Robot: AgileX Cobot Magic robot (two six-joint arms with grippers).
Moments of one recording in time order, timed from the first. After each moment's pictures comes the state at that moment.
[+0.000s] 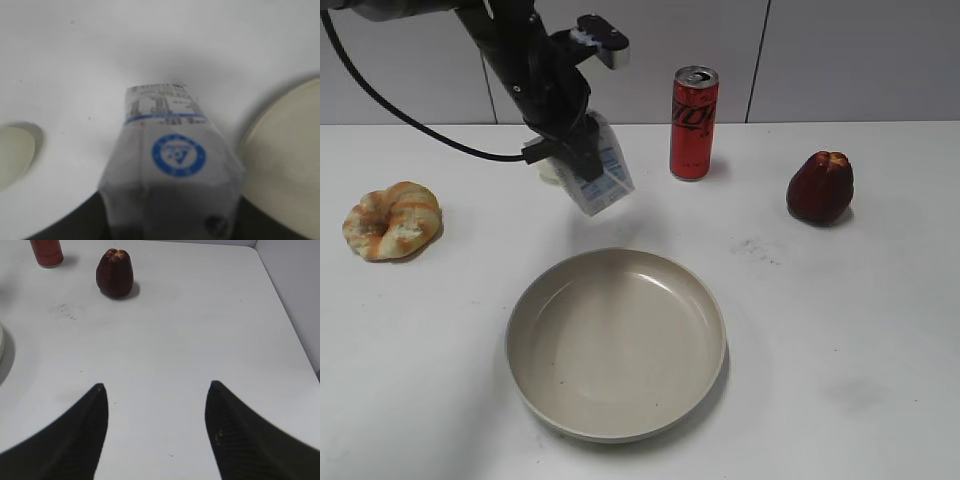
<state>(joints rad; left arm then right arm) -0.49 2.22 -1.96 -0.38 1.11 0.86 0.03 0.00 -0.42 0.02 0.94 -0.02</state>
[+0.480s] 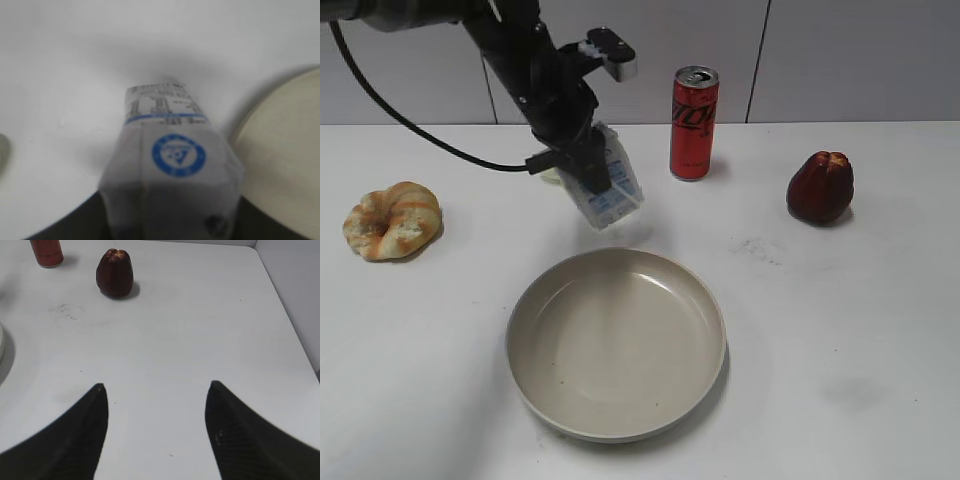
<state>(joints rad) -0.49 2.27 -1.96 -0.42 1.12 0.91 0.03 0.00 -0.42 0.02 0.94 -0.02</state>
